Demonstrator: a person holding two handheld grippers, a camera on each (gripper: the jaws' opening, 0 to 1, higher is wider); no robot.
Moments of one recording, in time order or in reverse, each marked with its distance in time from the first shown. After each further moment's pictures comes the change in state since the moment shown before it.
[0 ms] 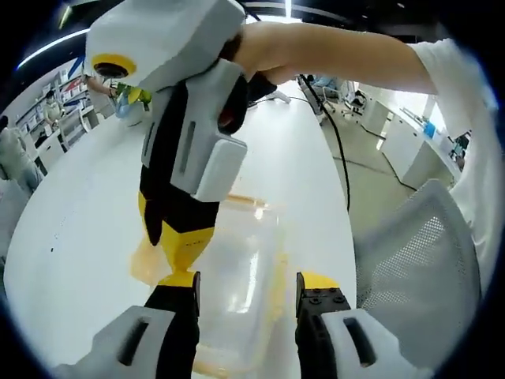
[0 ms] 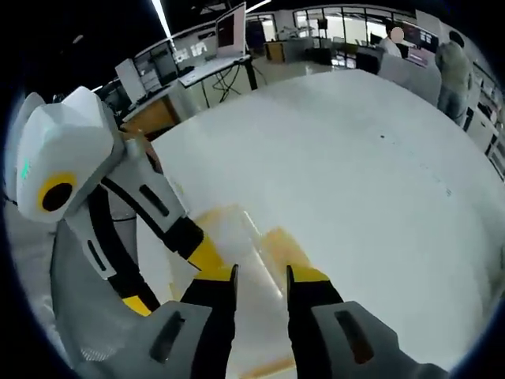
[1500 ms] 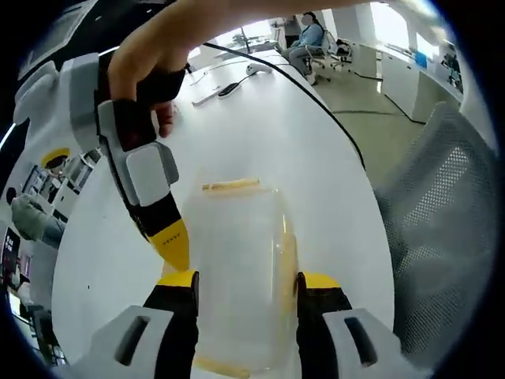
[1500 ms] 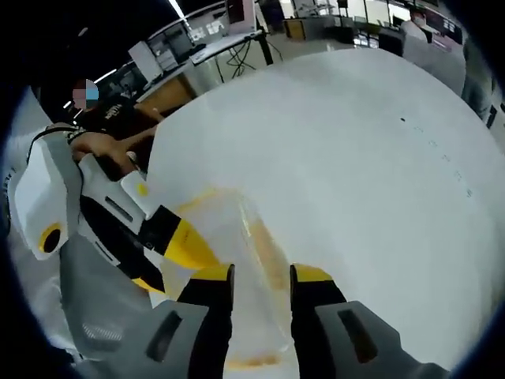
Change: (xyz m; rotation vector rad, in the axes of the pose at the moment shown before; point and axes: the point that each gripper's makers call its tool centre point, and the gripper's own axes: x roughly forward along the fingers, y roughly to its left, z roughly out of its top) left arm 0.009 0.006 -0.009 0.283 0.096 0.153; right arm 0.010 -0.006 -0.013 -0.045 0.141 0.122
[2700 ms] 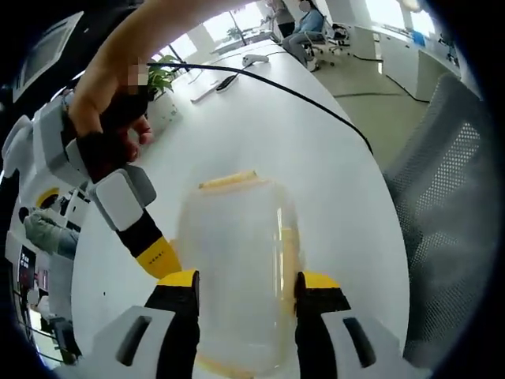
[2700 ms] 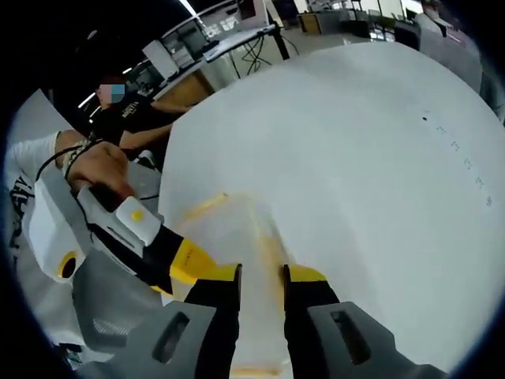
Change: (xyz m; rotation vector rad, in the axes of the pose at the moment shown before) left arm 0.008 -0.002 -0.004 0.123 0.052 0.097; right arm 0.008 0.000 0.005 -0.004 0.031 0.114
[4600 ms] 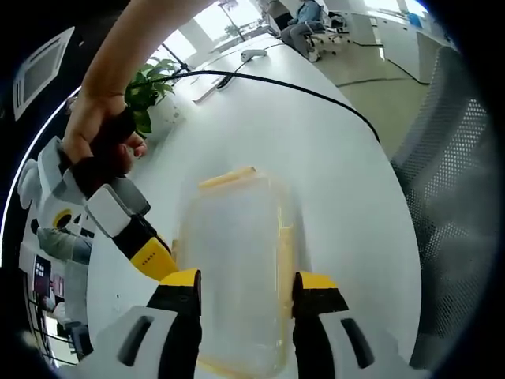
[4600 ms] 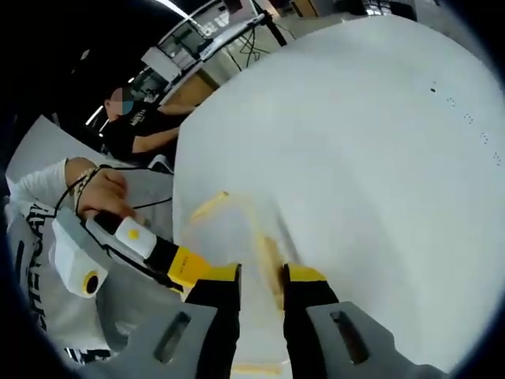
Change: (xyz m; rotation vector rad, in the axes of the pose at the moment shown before) left arm 0.004 0.000 0.003 0.047 0.018 0.057; right arm 0.002 0.005 -0.005 0.115 0.048 0.107
